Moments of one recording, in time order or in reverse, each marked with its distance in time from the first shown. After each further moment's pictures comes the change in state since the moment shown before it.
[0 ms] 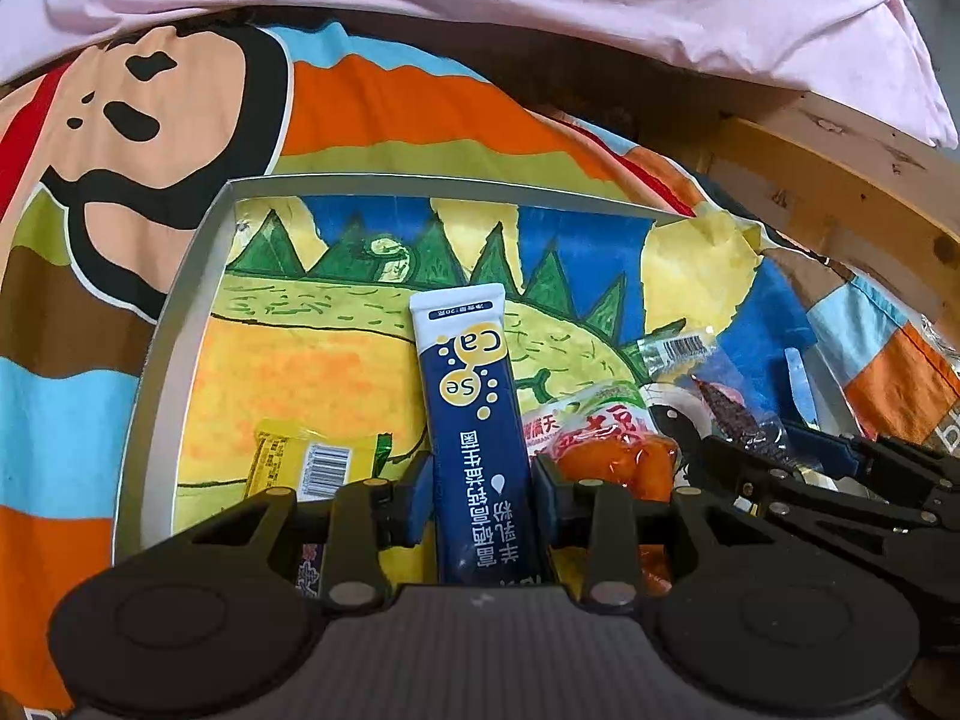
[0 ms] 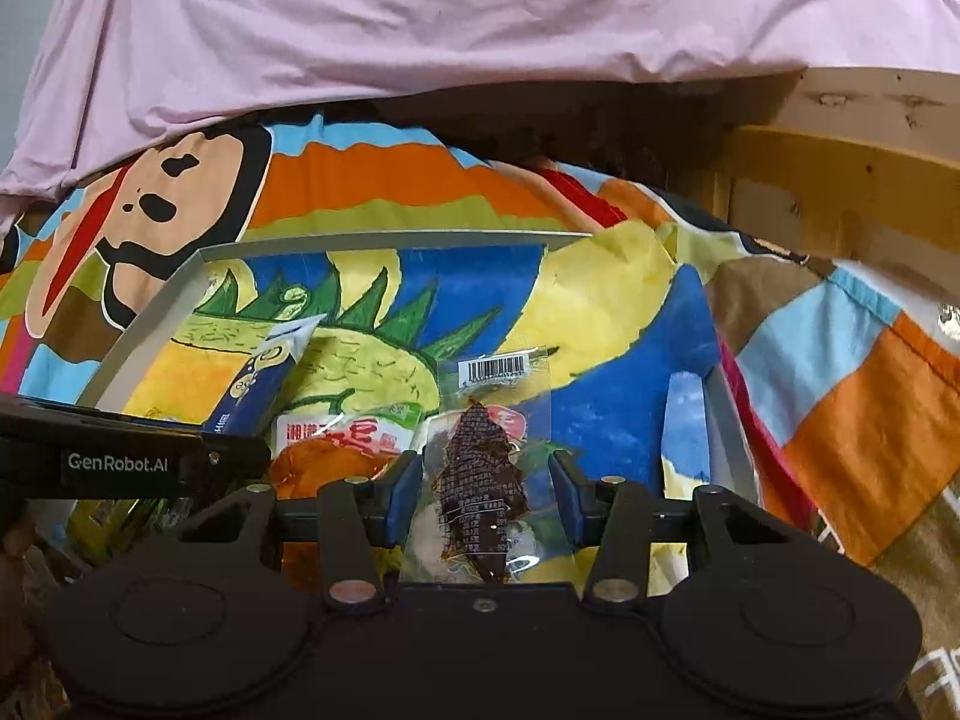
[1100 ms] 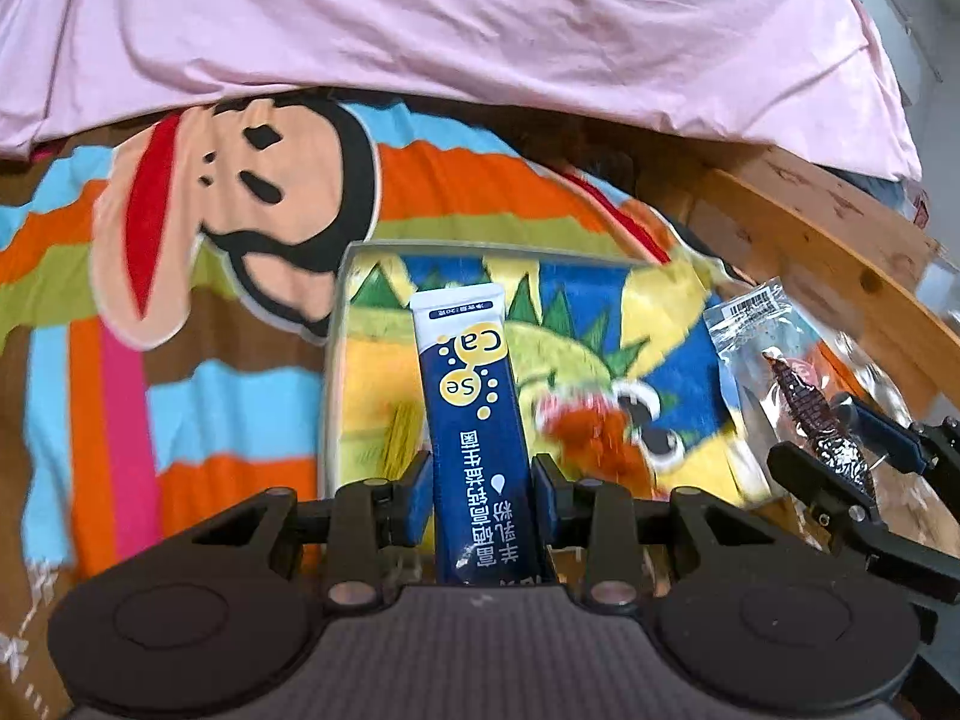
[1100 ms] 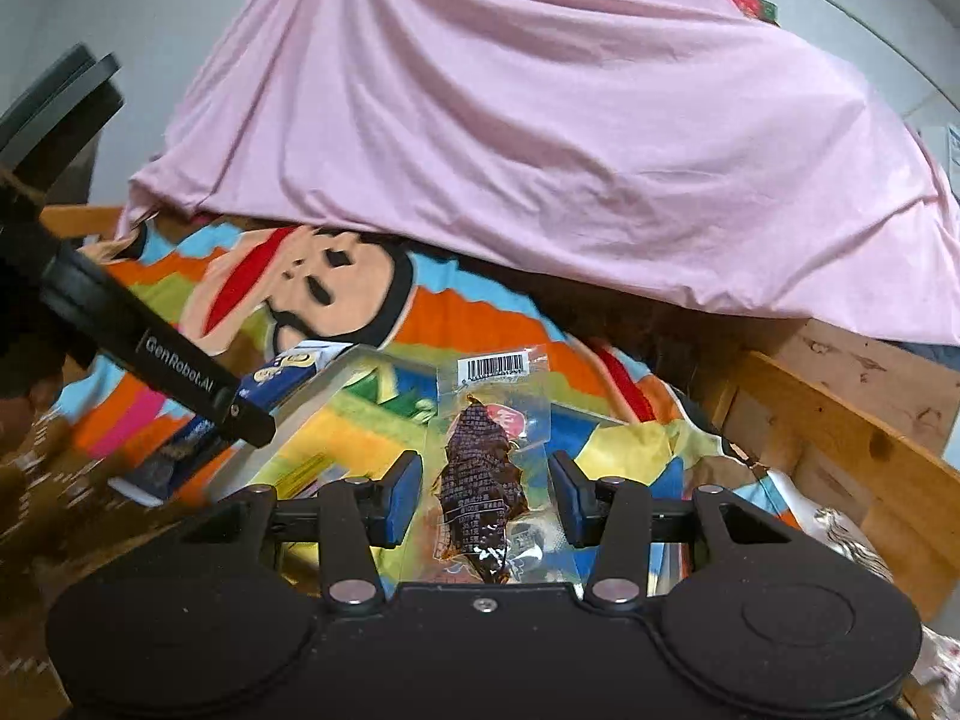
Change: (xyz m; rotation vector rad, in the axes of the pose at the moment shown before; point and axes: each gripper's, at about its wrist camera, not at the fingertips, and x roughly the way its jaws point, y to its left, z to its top) left arm -0.134 0.013 0.015 -0.012 0.006 0.026; right arm -0.148 0.053 0.014 -0.261 -0.240 0.024
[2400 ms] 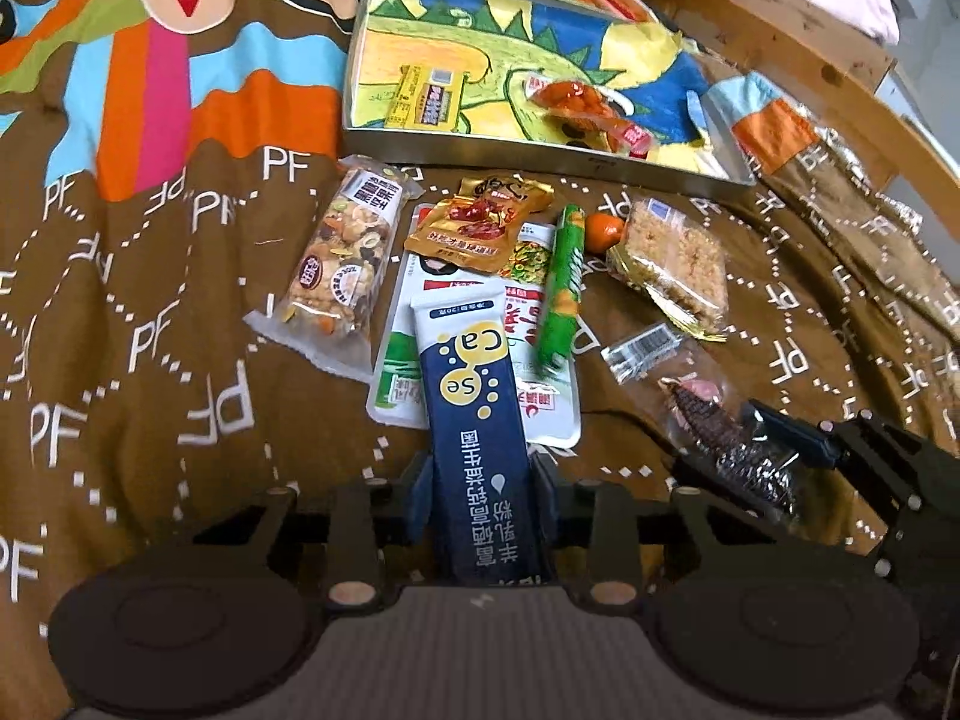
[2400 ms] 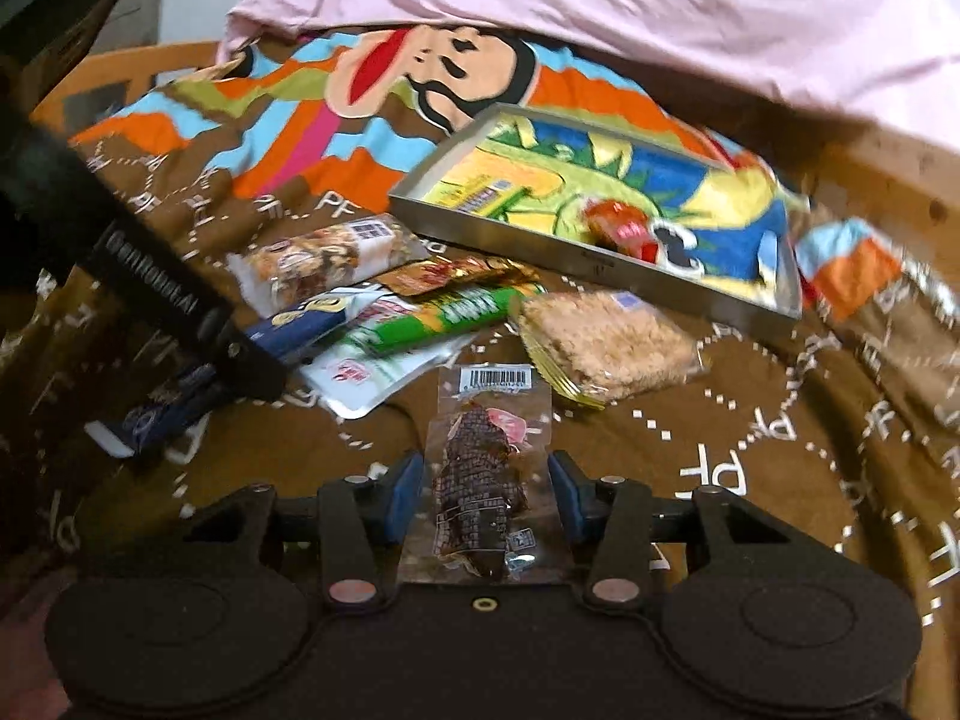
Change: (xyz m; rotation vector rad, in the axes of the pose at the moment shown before) left arm -0.073 0.018 -0.168 -0.045 0.319 -0.065; right arm -0.121 0.103 -0.112 -0.051 0.338 0.128
